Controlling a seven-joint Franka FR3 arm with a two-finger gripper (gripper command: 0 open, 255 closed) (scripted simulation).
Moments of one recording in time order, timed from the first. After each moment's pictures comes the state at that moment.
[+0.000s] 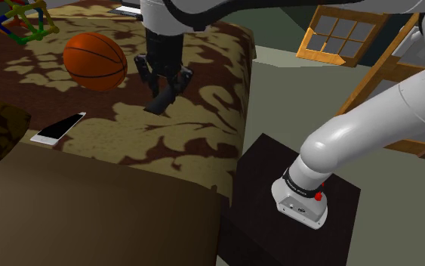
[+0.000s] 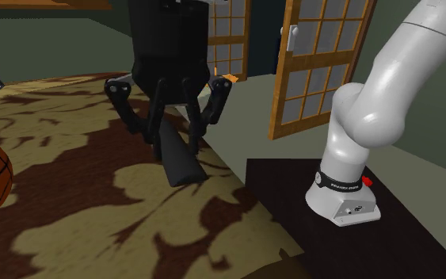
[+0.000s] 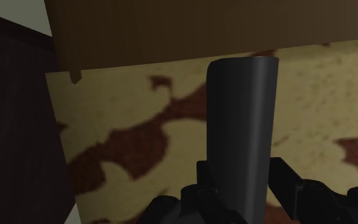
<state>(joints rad) -0.23 -0.37 0.68 -2.06 0.25 1.85 1.52</state>
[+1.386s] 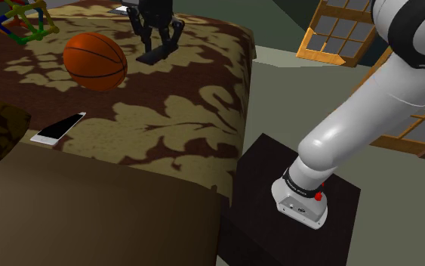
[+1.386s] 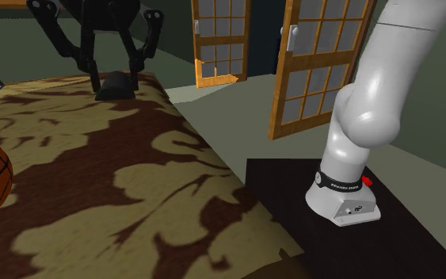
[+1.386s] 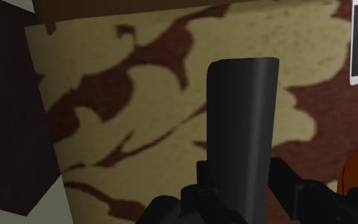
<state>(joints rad) -0.32 -0.12 0.65 -1.70 0.09 1.68 1.48</state>
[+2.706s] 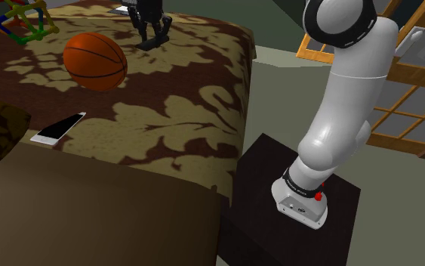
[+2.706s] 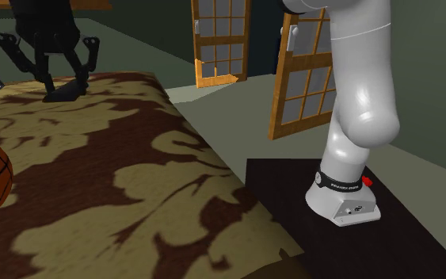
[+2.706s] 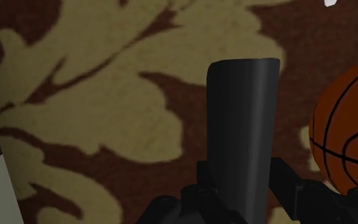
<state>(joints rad) -0.32 0.32 0.61 -1.32 -0.16 1.66 1.42</state>
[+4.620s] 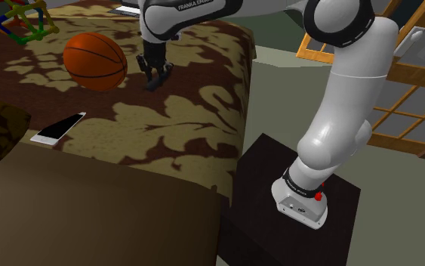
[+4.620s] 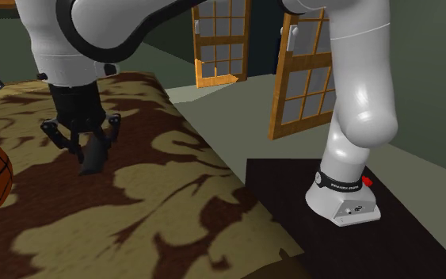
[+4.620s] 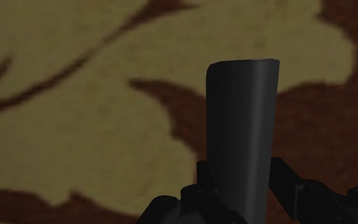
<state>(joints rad) -0.35 0.33 0.59 -1.70 -0.17 2.05 1.43</state>
